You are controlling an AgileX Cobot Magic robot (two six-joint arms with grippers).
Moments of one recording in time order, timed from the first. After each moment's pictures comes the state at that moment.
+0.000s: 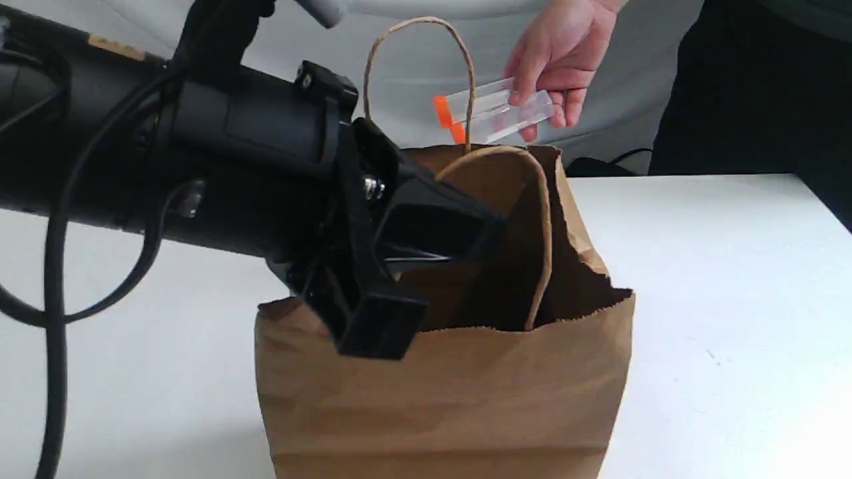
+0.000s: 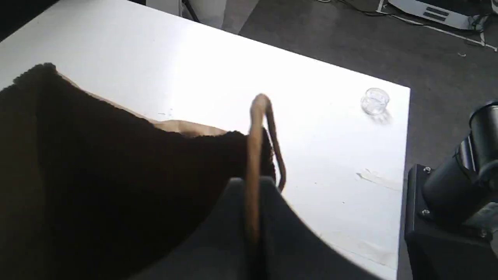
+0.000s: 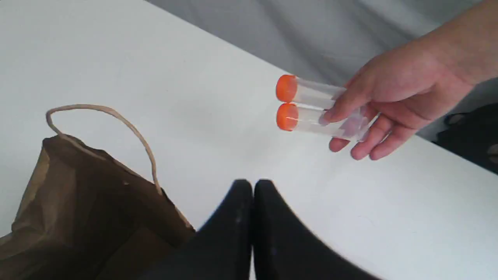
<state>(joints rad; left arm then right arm) -0.67 1.34 -1.13 -0.90 0.70 0.93 0.05 1.57 -1.85 0.59 1.21 -0.55</state>
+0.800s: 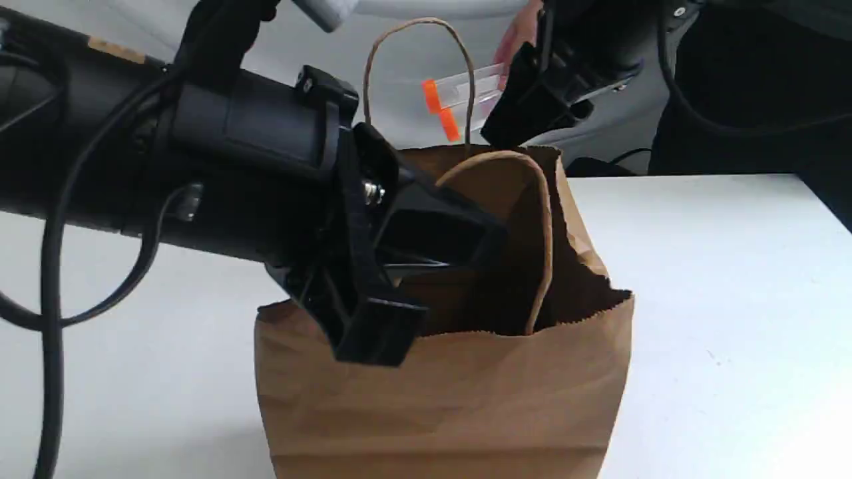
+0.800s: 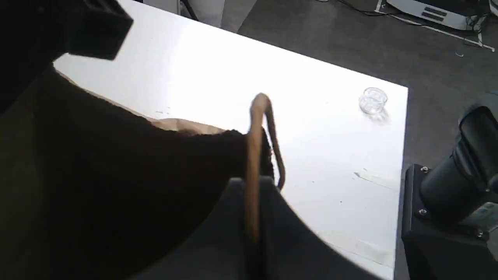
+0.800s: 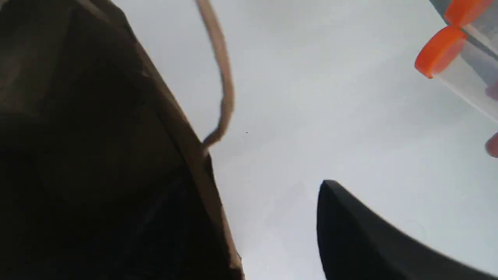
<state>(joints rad) -0.67 1.34 -1.13 -0.90 0.71 0.93 0.34 1.80 -1.85 0.38 1.22 -0.80</state>
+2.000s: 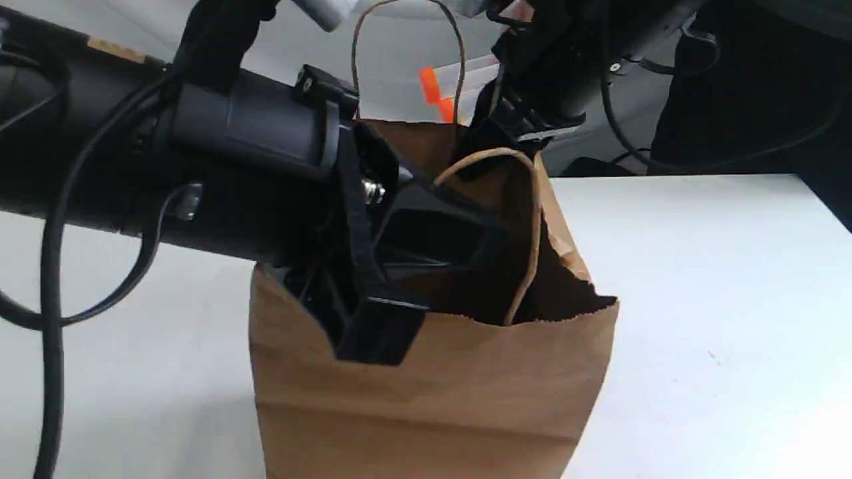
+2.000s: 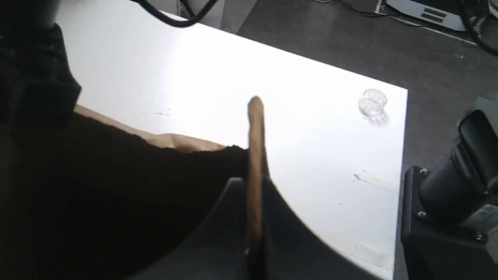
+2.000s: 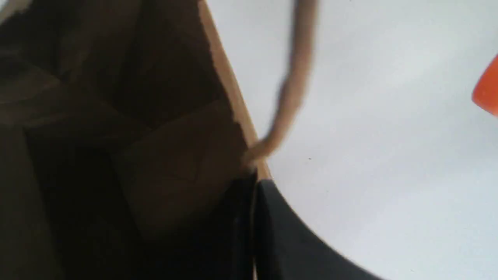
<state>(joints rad) -0.67 1.34 -1.14 -0.90 0.71 0.92 0.34 1.91 -1.85 0.54 1.22 -0.78</state>
